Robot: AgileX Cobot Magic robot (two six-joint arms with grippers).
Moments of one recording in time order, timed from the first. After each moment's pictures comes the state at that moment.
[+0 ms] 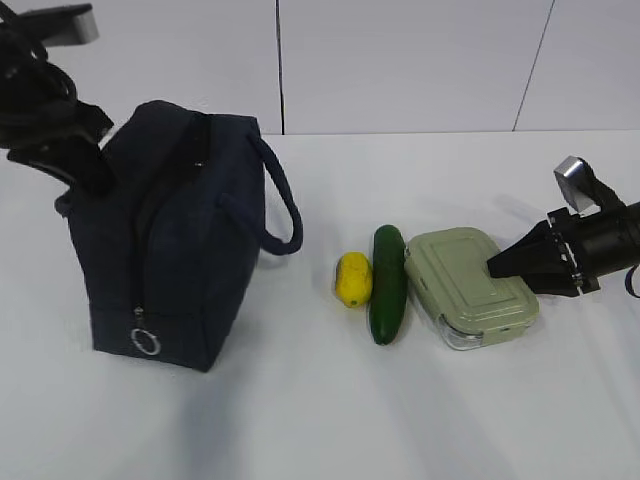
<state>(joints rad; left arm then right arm) -0.17 1.70 -1.37 -0.36 1.03 0.35 -0.27 2.25 -1.33 1.08 1.23 -1.09</state>
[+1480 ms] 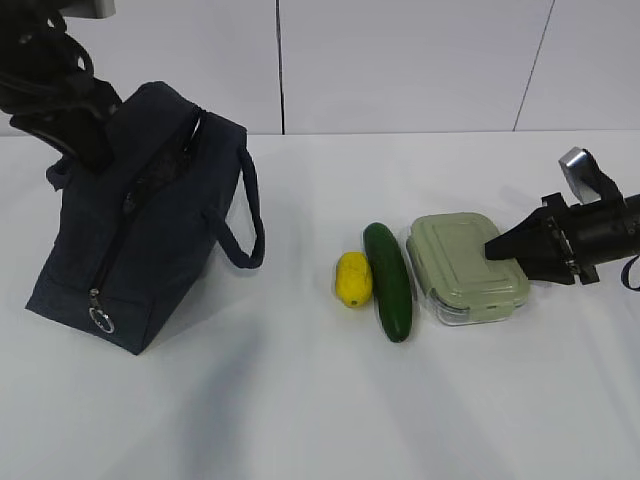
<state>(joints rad) -0.22 1.77 -1.56 -0.21 1.16 0.28 -0.27 2.24 -1.33 1.18 1.17 -1.04</state>
